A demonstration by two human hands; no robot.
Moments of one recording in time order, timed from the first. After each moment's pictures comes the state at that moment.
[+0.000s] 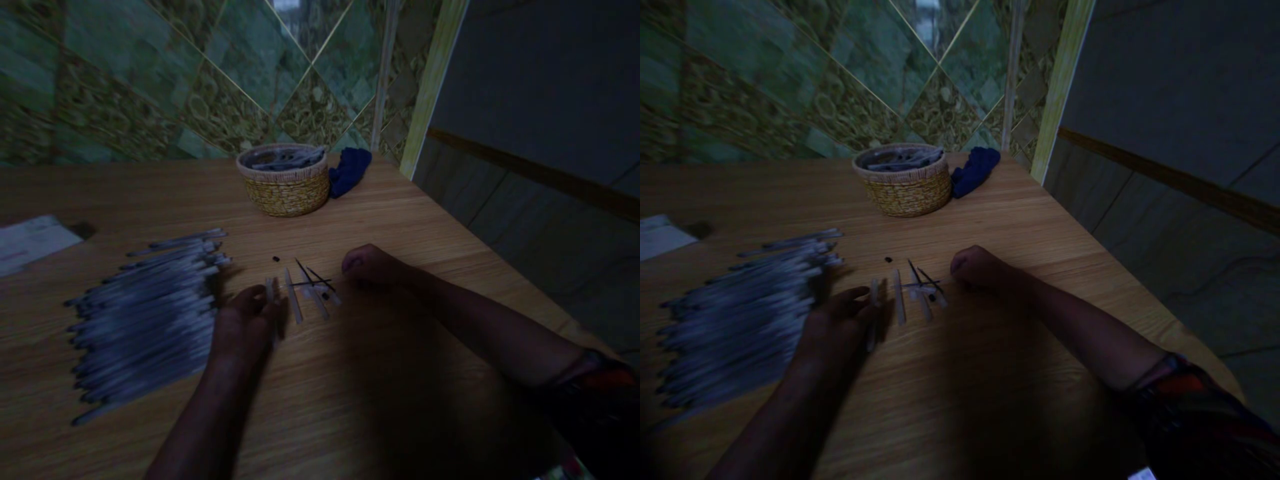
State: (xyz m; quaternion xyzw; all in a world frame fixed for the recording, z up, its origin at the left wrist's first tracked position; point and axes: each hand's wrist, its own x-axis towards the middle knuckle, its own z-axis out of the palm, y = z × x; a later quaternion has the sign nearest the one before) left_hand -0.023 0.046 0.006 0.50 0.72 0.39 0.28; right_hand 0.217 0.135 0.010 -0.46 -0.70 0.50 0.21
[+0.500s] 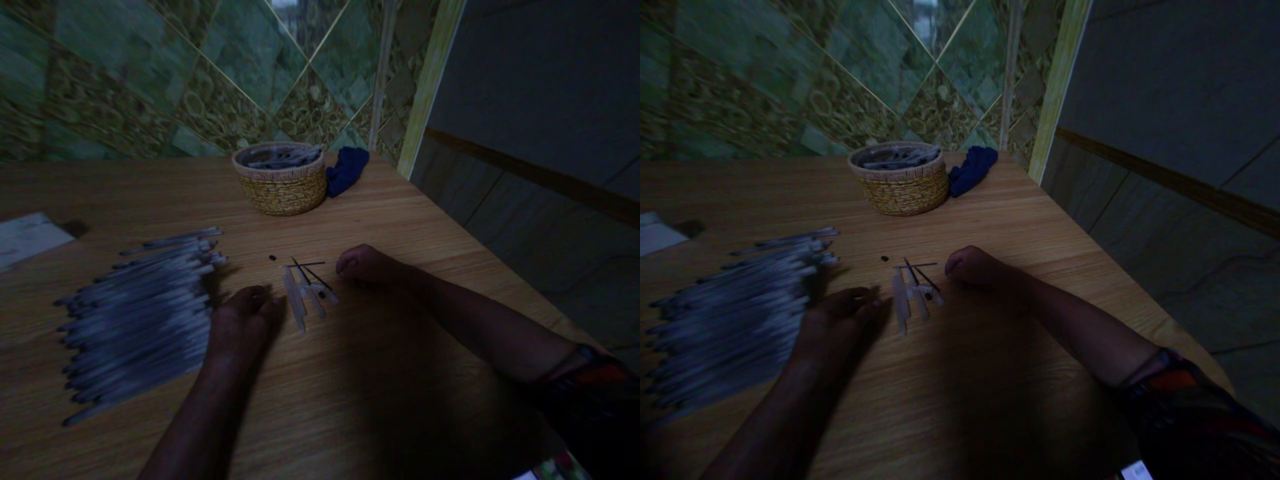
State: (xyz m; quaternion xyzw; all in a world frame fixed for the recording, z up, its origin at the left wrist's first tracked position) left_hand -0.026 0.048 0.001 0.52 0.72 0.37 0.27; right_hand 0.216 0.137 0.007 -0.43 -0.71 0.51 0.20
